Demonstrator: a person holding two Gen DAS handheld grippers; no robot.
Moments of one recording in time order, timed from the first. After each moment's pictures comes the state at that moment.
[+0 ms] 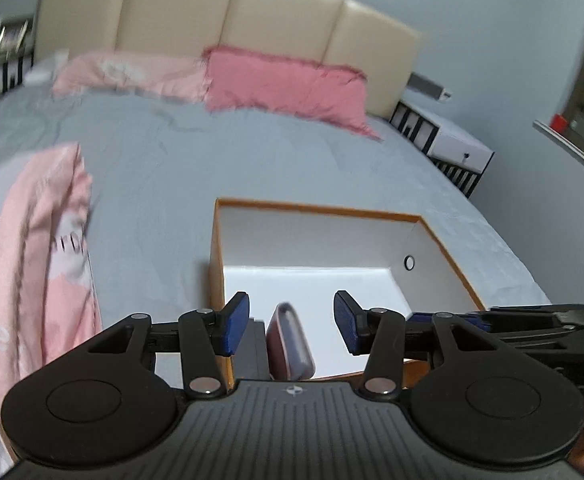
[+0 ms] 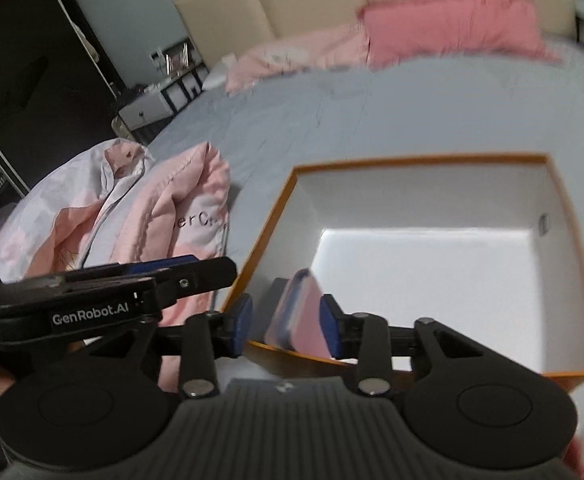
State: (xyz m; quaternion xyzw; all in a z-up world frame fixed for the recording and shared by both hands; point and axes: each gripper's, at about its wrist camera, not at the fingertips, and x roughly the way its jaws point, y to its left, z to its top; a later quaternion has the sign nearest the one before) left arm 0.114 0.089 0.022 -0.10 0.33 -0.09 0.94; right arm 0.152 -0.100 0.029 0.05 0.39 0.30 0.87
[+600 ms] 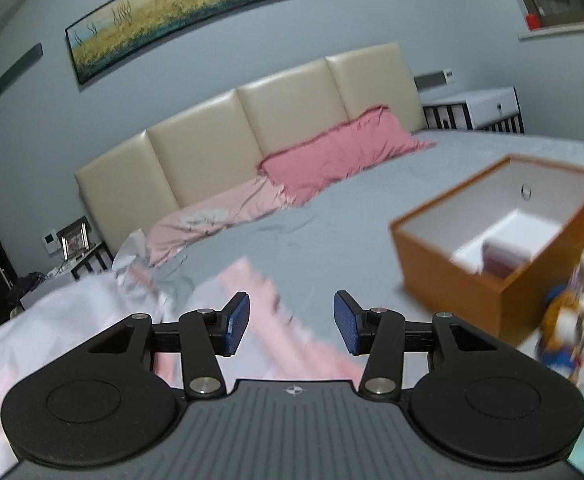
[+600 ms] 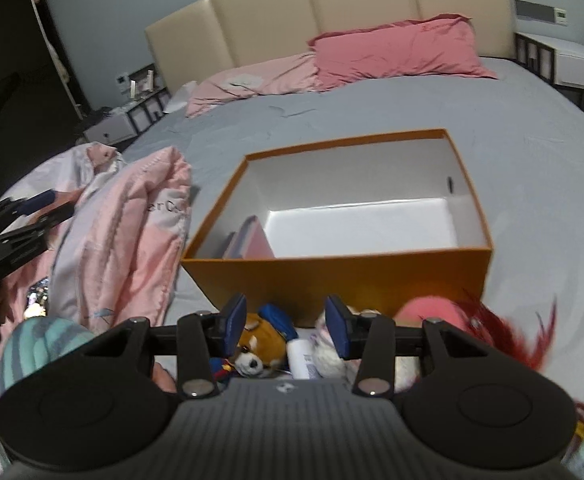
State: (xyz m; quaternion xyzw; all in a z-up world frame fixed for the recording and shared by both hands) left arm 0.023 0.192 0.001 0.20 0.19 -0.01 0.96; right arm 0.061 -0.148 0.019 0.05 0.36 0.22 0.90
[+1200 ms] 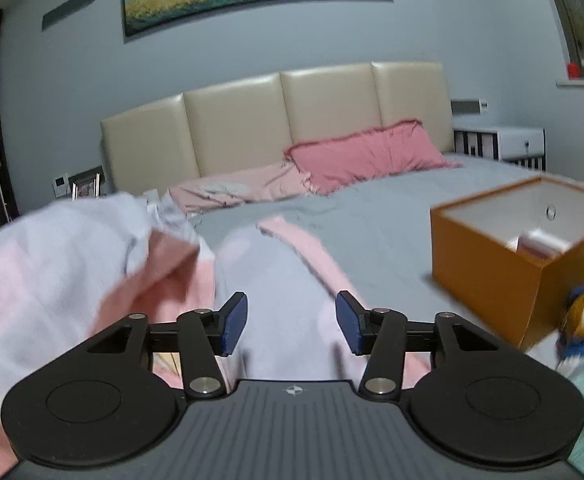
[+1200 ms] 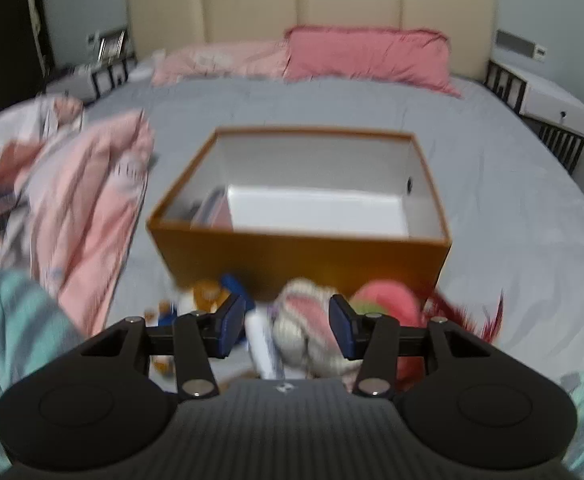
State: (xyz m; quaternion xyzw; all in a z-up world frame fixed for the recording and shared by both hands) left arm 0.009 0.261 -0.023 0.09 0.18 0.00 0.98; right arm 0.036 -0.126 0.012 -0.05 0.39 0.17 0.90
